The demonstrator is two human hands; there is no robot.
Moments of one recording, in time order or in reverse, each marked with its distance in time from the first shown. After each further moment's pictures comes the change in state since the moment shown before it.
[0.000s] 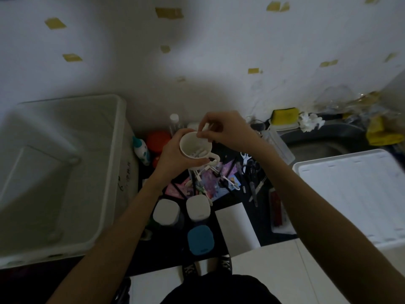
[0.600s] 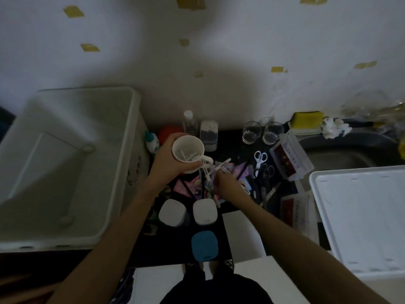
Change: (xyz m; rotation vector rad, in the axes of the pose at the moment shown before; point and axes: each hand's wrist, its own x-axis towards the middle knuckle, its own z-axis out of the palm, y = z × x) left_hand -0.012 -0.024 -0.023 0.039 0.142 -0.055; right_hand -0.054 0.120 0.160 -0.263 -0.360 0.561
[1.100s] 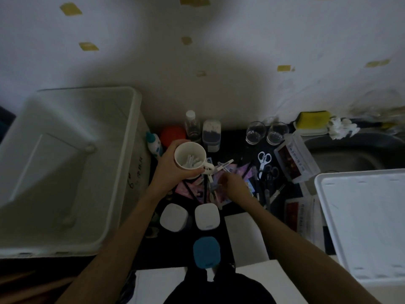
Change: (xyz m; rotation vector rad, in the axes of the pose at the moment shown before) left_hand 0.000 -0.015 0.006 -0.049 -0.022 -0.047; right_hand 0.009 0.020 0.004 0.144 0.123 -0.001
